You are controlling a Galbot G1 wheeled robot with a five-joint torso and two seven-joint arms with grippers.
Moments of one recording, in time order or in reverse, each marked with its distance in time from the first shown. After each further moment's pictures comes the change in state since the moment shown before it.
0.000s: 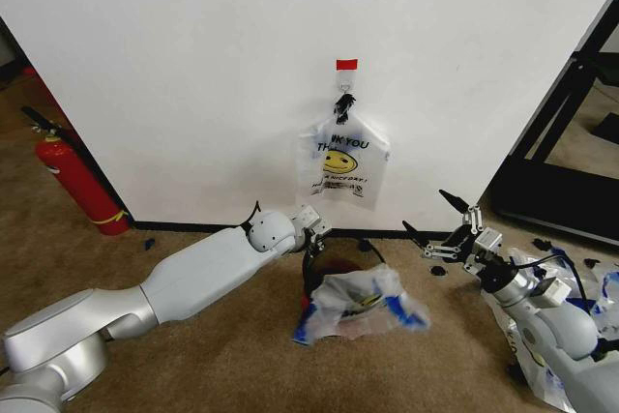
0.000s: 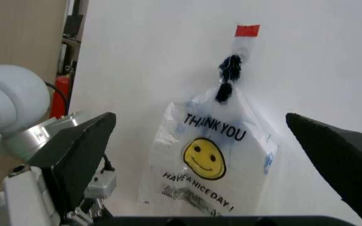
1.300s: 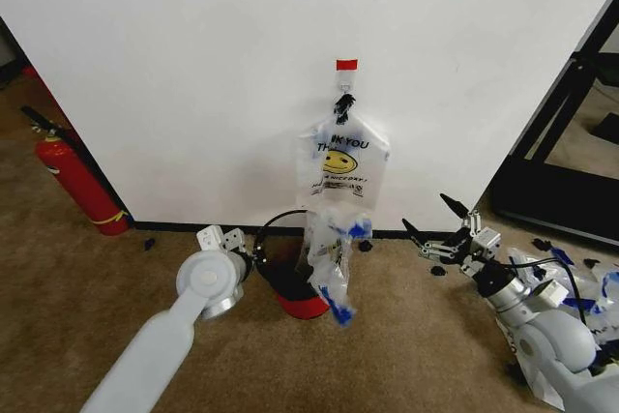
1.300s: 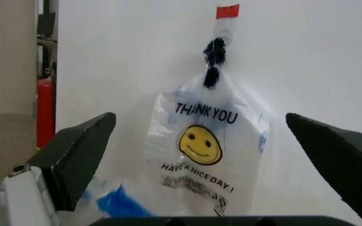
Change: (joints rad) left arm 0.747 -0.022 -0.791 -0.583 -0.898 -0.194 -1.145; right arm -0.053 0.017 0.012 0.075 0.024 -0.108 0.103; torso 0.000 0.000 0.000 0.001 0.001
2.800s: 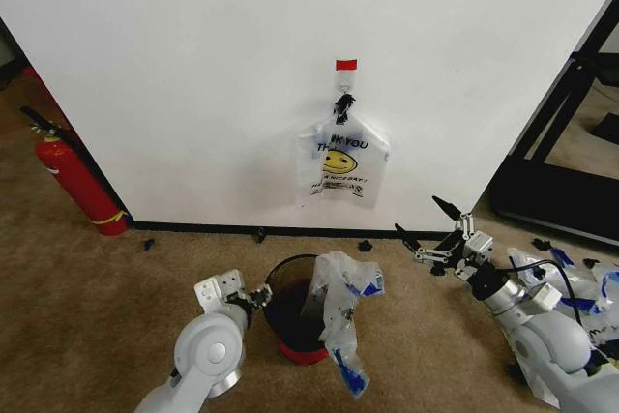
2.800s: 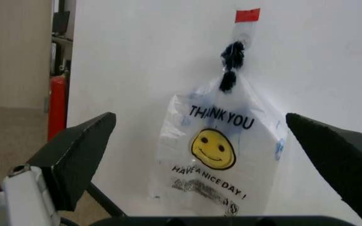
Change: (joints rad) left arm 0.266 -0.043 -0.047 -0.181 0.515 -0.022 0.185; right arm 0.008 0.001 -0.020 0.006 -0.038 0.017 -0.017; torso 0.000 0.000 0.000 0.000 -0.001
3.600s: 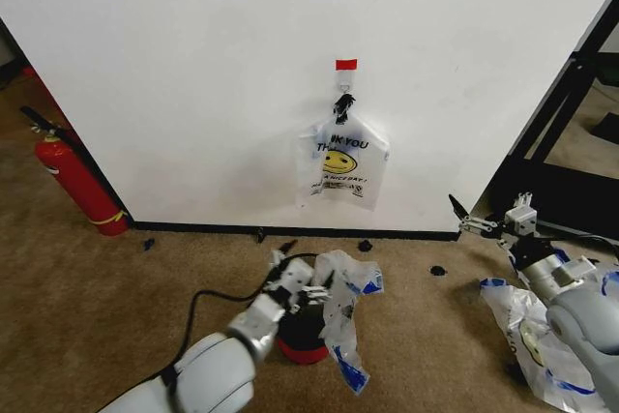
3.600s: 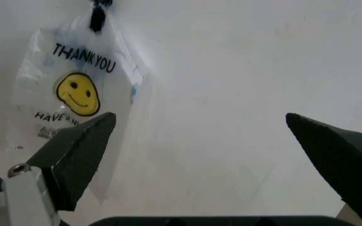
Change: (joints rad) left arm -0.343 0.296 0.585 -0.086 0.566 0.067 0.472; right arm 0.027 -0.067 0.108 -0.132 -0.118 -0.072 0.241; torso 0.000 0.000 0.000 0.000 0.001
